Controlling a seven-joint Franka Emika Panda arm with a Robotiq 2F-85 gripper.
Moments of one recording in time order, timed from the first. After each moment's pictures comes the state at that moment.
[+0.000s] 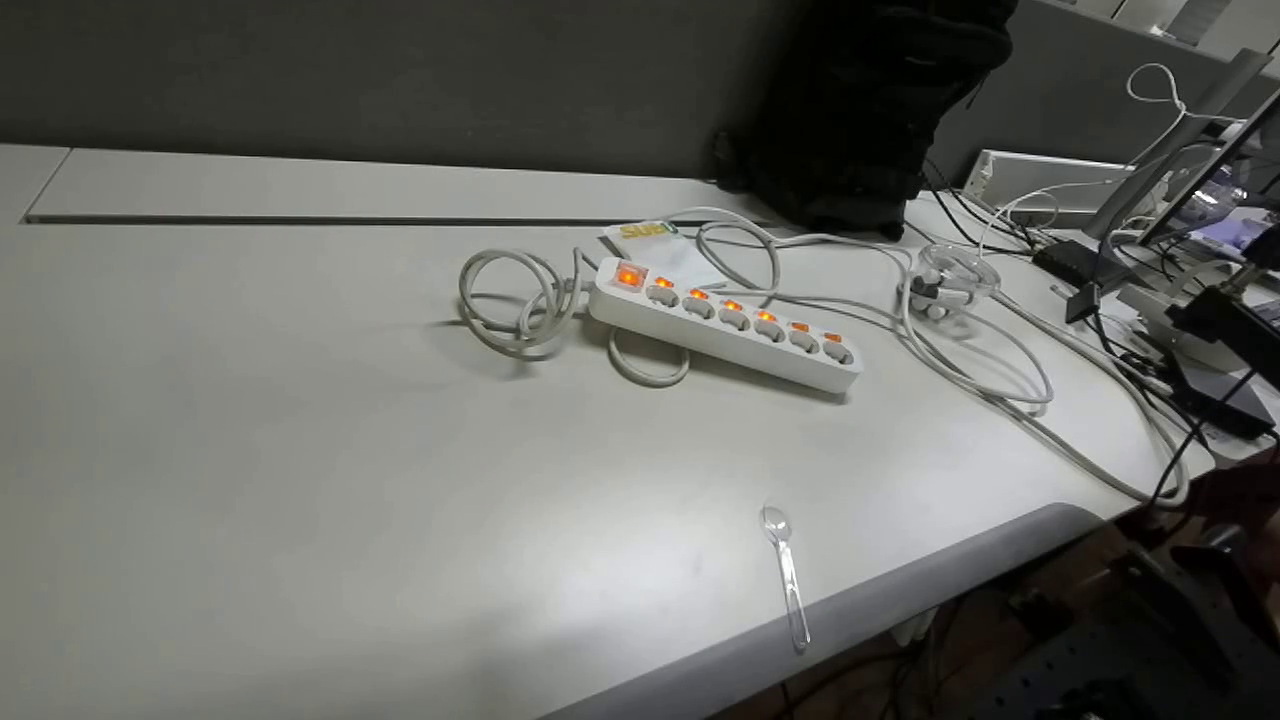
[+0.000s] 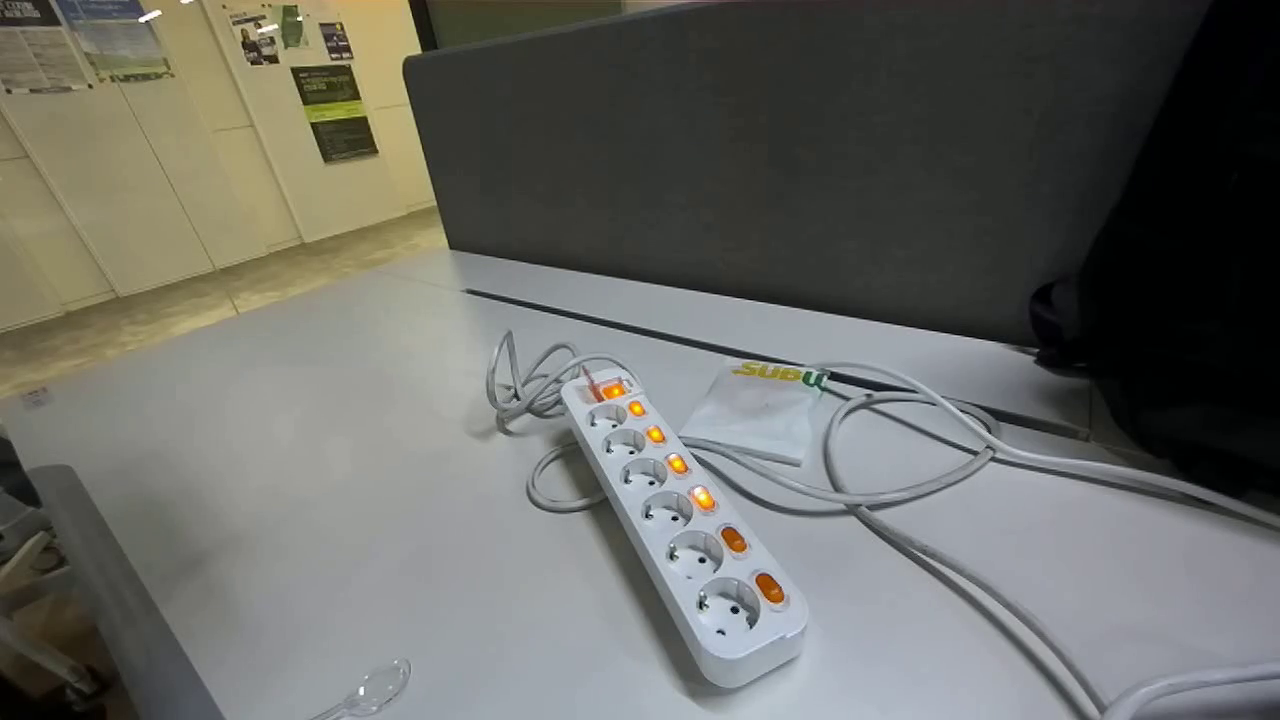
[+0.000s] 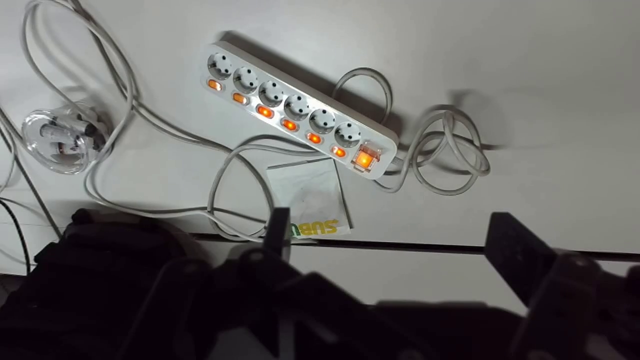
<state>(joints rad) -0.04 -0.38 0.24 -2.30 -0.16 2.07 0.36</state>
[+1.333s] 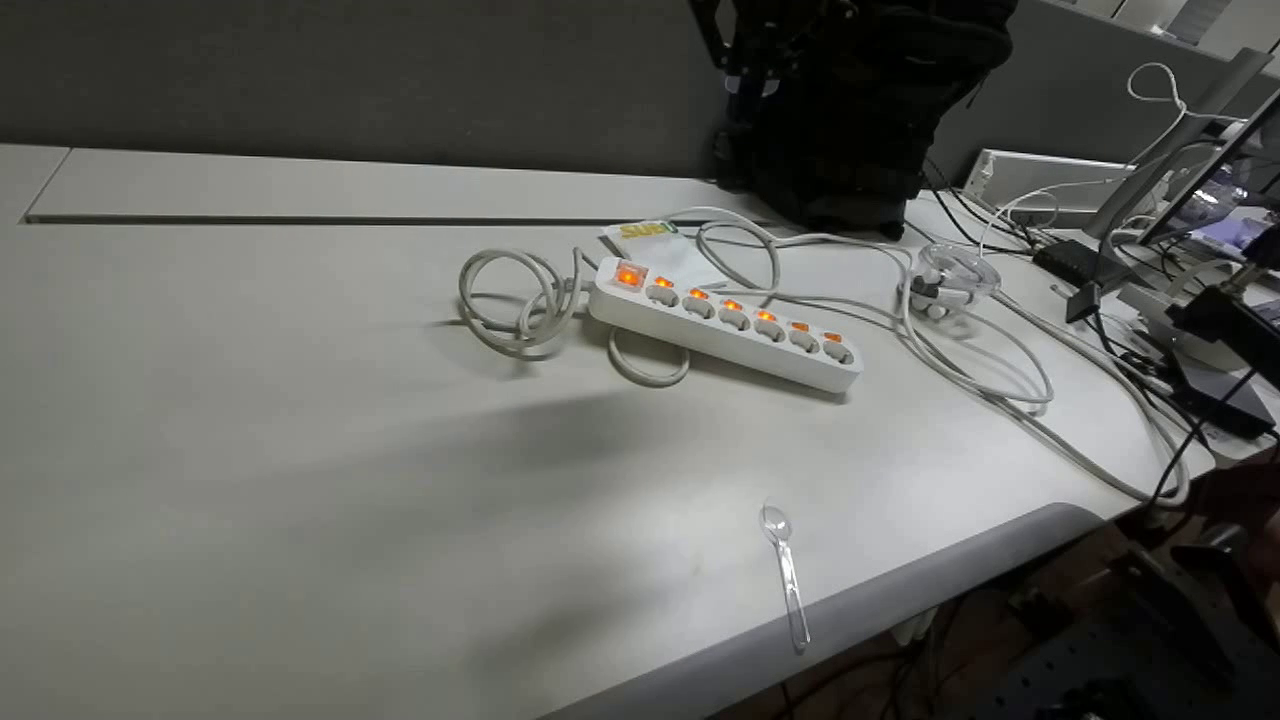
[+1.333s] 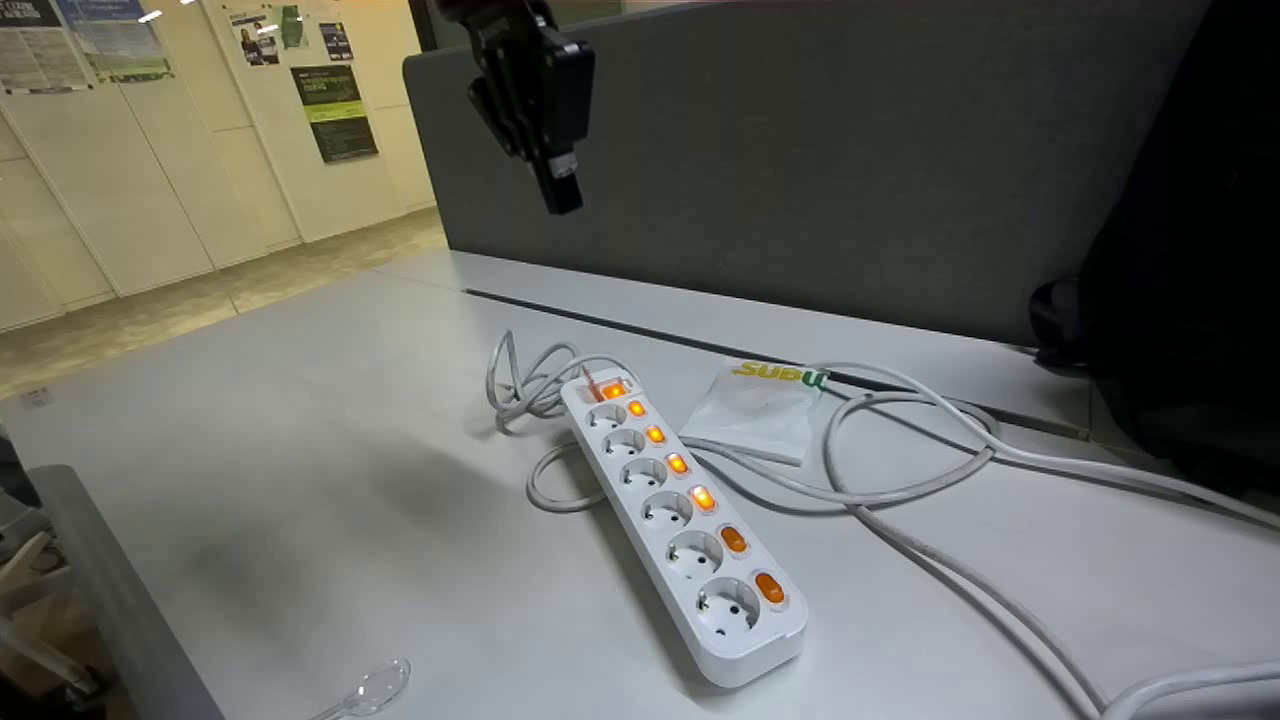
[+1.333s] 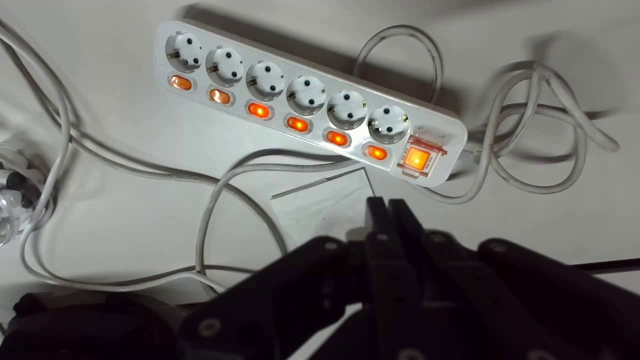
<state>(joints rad) -0.04 0.07 0.04 -2.20 -0.18 2.36 0.36</state>
